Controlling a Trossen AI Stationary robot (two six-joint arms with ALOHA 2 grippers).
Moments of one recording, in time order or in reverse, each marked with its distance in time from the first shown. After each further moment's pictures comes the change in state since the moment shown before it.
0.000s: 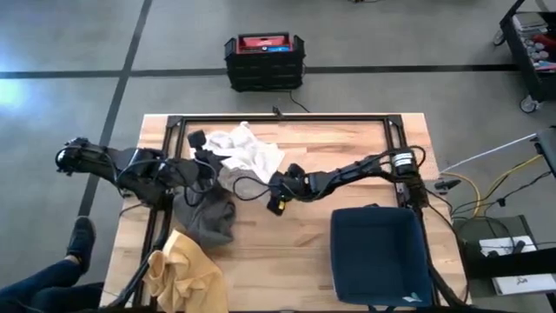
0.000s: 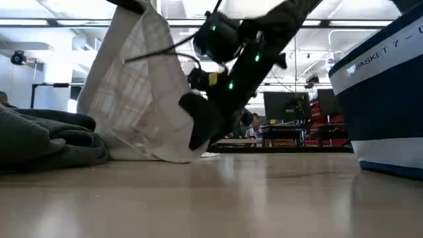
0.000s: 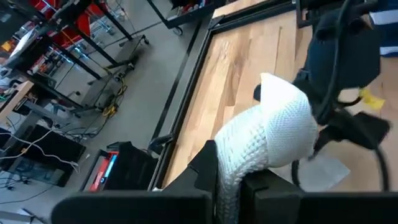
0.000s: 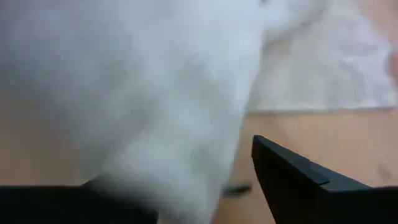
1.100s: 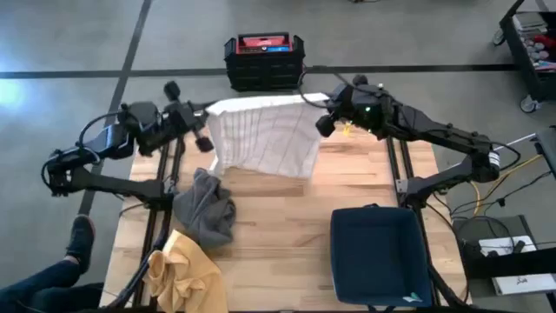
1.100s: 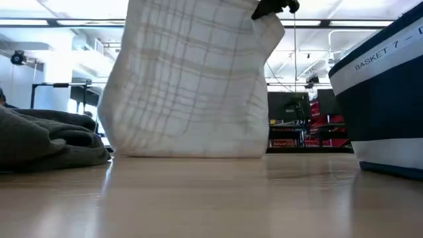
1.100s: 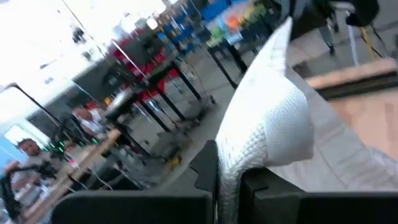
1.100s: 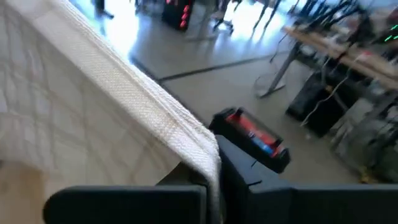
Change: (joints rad) left arm 0.525 -0.090 0.135 0.419 0.323 0.513; right arm -0.373 -0.784 0.137 -0.301 0.057 -0.544
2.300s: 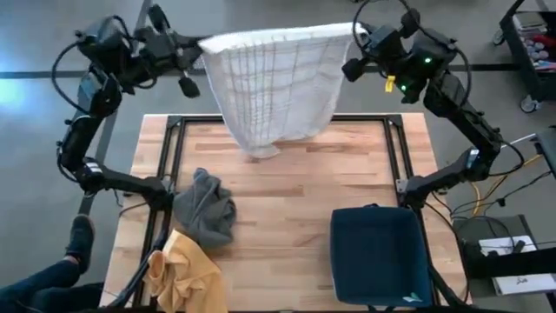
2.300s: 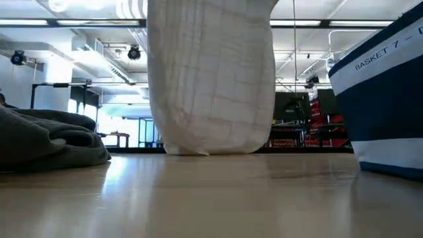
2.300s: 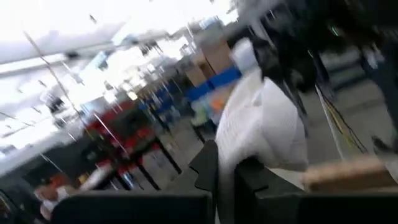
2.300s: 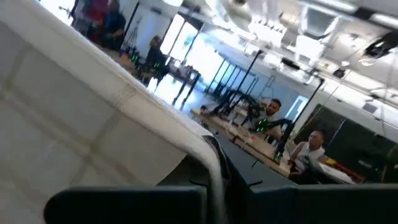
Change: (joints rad) left arm 0.435 0.383 0.789 -0.189 0.675 -0.092; right arm -0.138 0.097 0.538 0.008 0.068 -0.391
